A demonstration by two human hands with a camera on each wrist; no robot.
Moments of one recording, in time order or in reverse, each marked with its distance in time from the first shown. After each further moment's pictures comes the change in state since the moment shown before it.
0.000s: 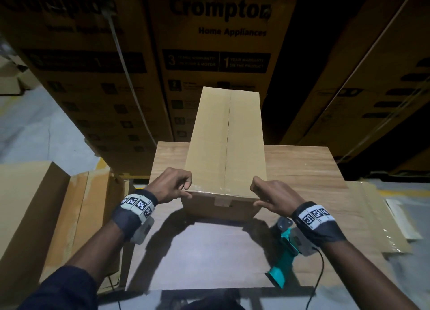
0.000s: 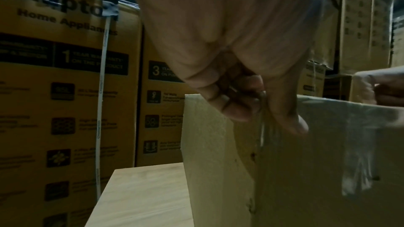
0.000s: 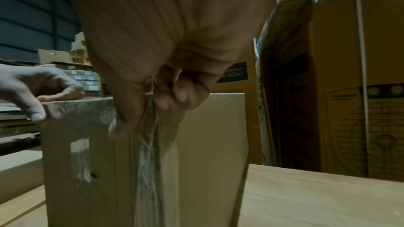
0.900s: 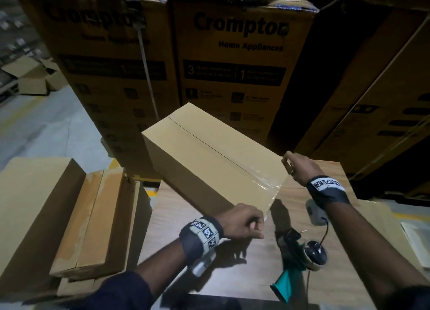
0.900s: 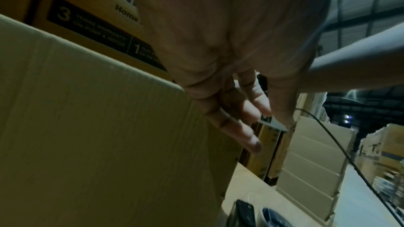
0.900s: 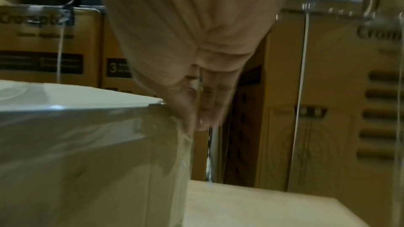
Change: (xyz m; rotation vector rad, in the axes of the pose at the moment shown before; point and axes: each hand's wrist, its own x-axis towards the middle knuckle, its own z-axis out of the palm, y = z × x) left_hand 0.003 0.136 0.088 -0.228 -0.273 0.197; right_hand 0.056 0.073 -0.059 -0.168 0.097 0.406
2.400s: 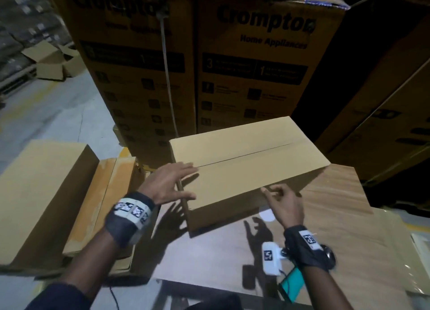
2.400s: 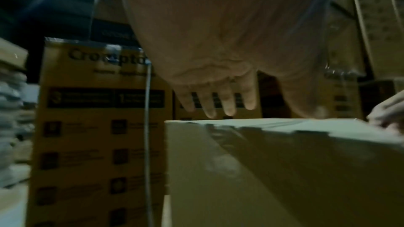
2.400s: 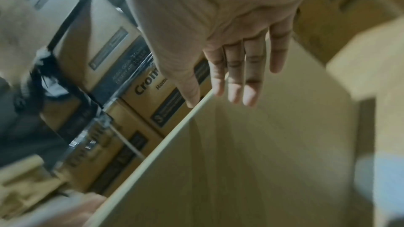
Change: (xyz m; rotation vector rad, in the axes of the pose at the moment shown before) left_hand -0.142 -0.103 -0.118 0.445 0.297 -0.414; right_hand -0.097 -0.129 0.051 0.722 0.137 0.351
